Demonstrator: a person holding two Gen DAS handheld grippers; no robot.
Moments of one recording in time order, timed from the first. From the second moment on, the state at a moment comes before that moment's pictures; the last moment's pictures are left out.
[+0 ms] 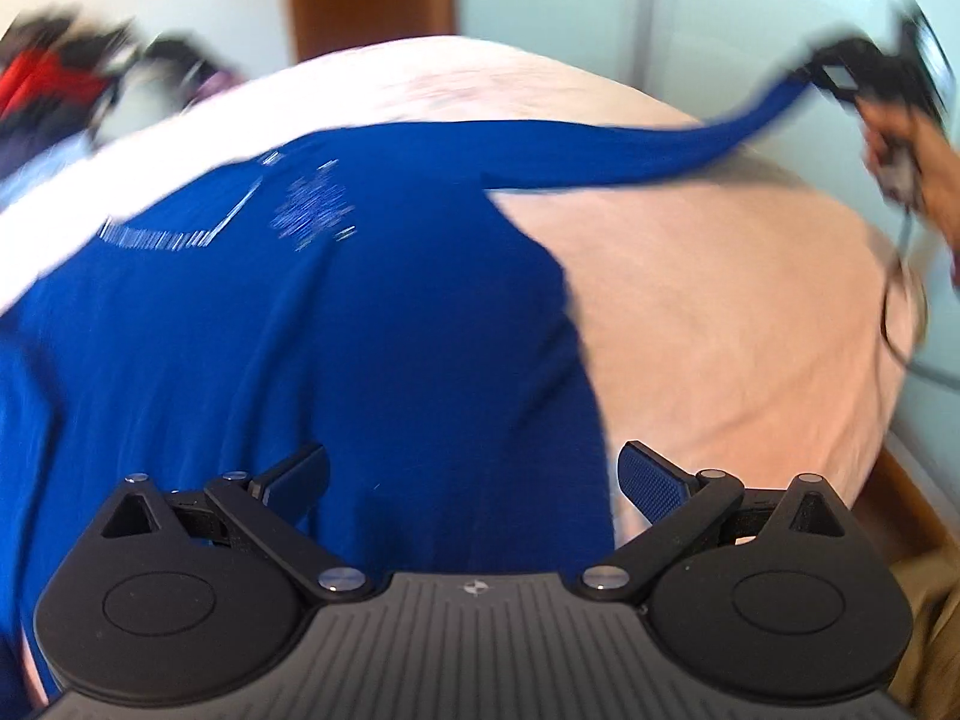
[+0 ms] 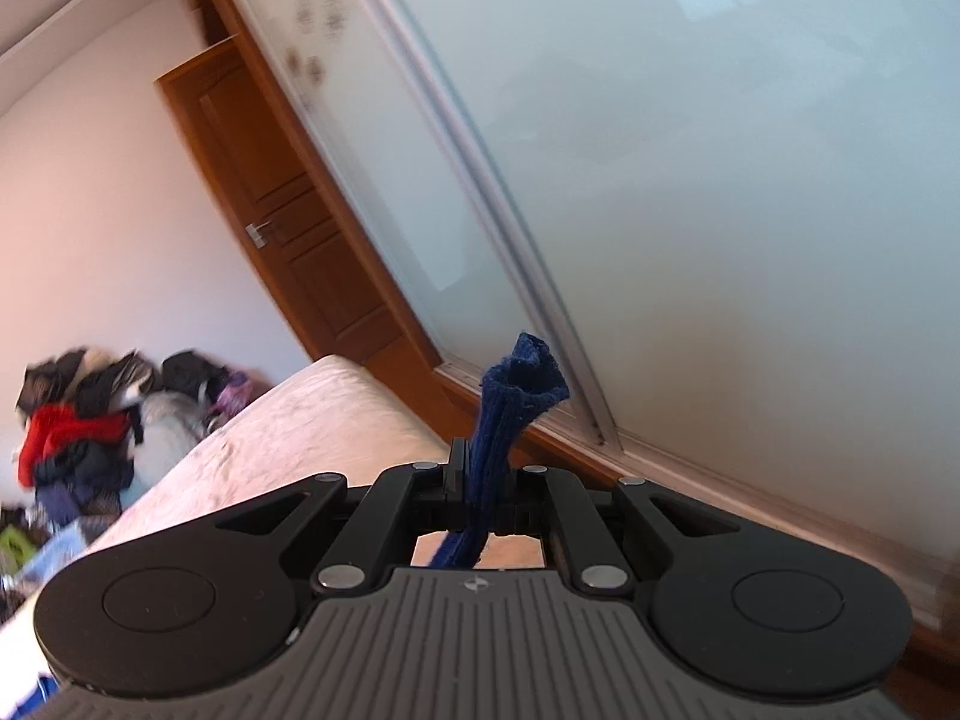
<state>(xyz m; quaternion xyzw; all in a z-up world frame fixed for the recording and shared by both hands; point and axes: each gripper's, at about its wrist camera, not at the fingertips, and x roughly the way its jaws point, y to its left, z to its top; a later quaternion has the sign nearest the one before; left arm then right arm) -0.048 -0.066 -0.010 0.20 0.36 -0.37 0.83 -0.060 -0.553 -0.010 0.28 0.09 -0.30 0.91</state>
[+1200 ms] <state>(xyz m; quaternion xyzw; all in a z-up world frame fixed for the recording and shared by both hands) -0.077 -0.176 -0.027 0.21 0.43 -0.49 0.73 -0.072 -0.578 0.071 0.18 0.03 -0.33 0.93</state>
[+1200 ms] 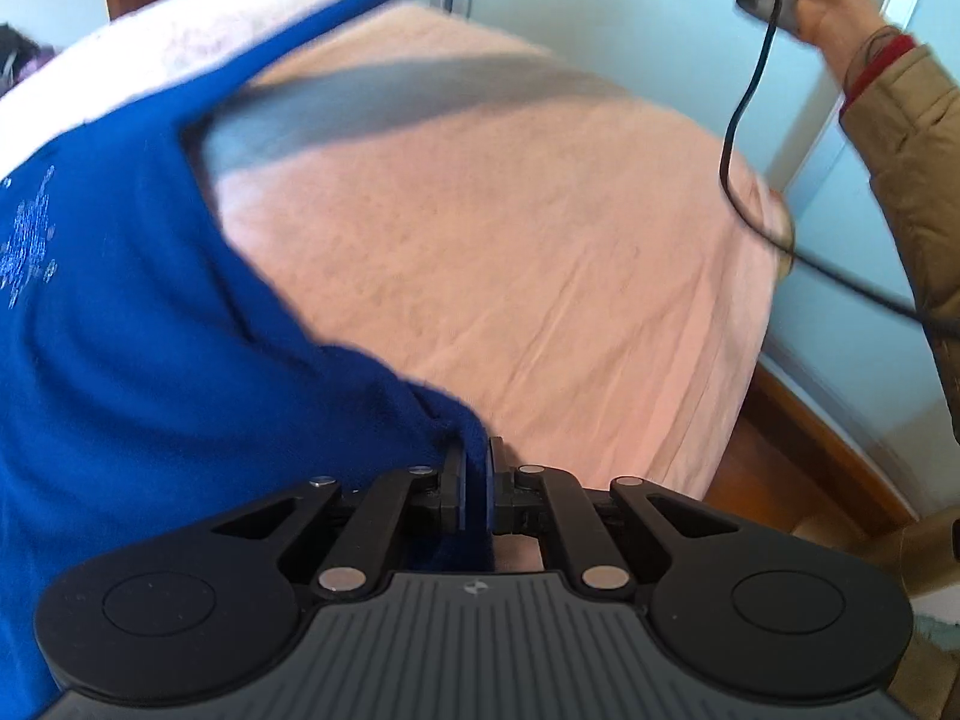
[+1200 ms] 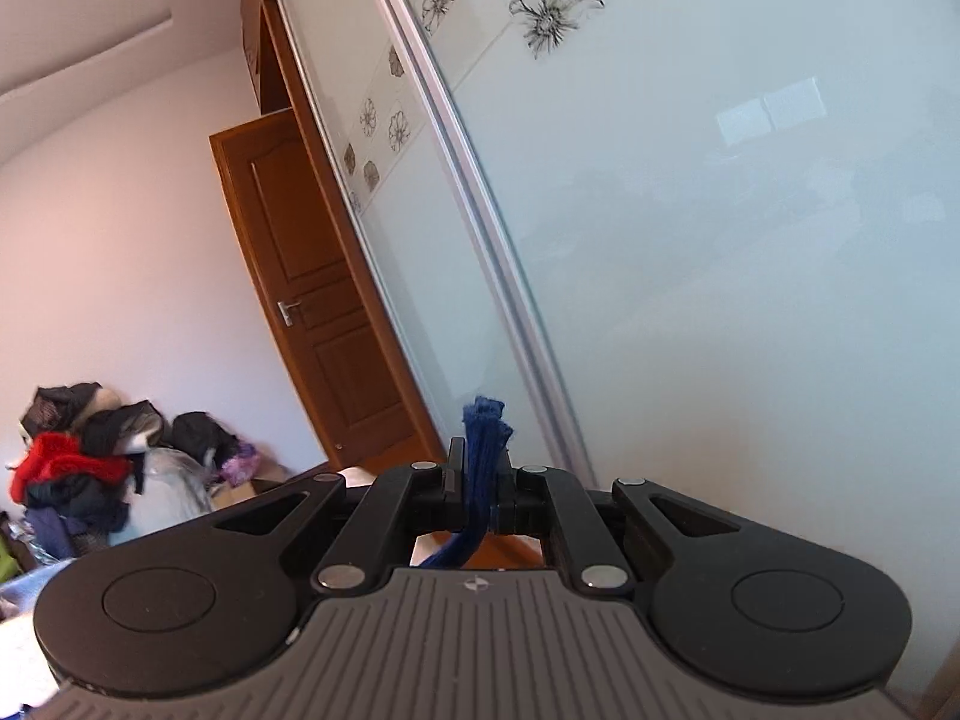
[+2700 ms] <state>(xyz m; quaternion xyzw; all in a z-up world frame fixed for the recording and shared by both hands) -0.063 -0.145 -0.023 0.23 0.42 -0.54 0.70 -0.048 -0.543 0.094 0.18 0.04 -0.28 0.94</state>
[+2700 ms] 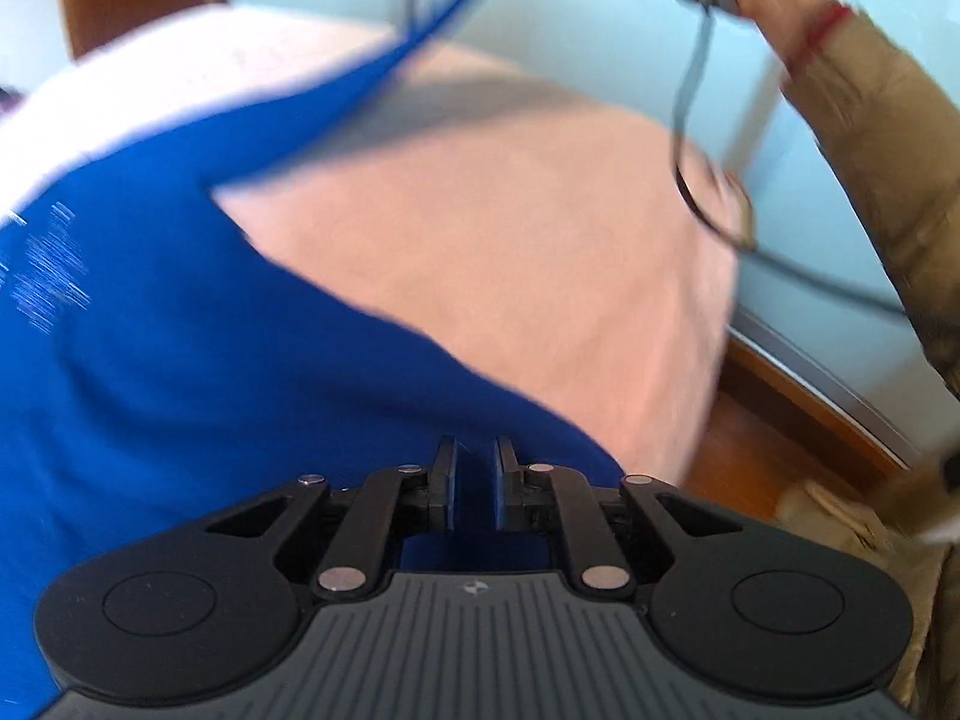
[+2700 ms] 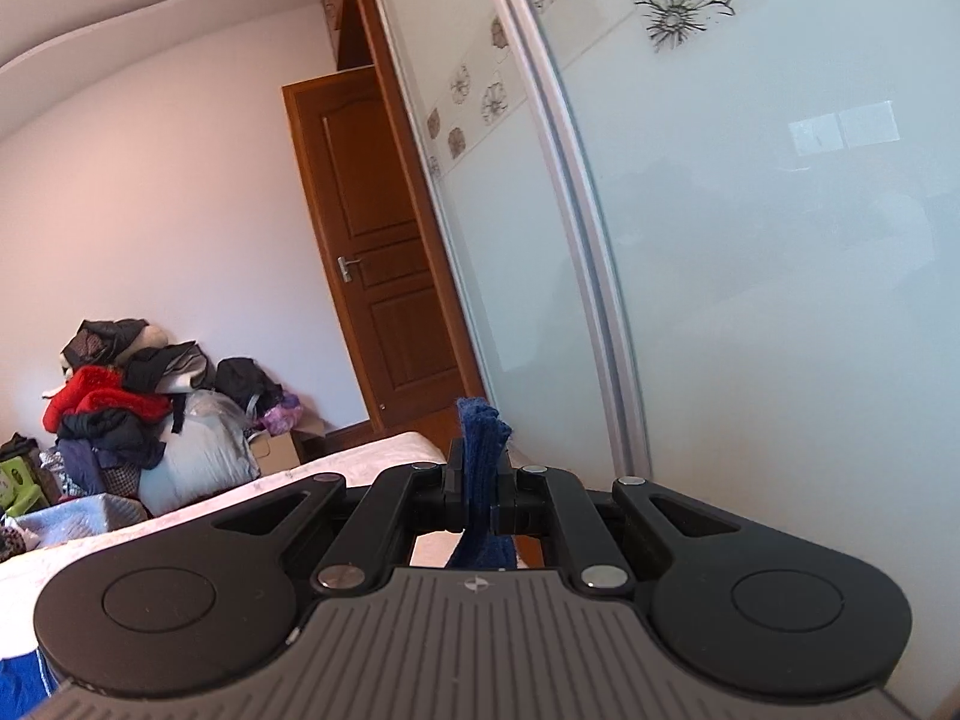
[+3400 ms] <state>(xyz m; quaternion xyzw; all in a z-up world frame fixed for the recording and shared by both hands) 0.176 0.067 -0.033 0.19 0.39 -0.02 0.90 0.044 -0.463 0.088 0.18 0.07 -0.16 0.97</state>
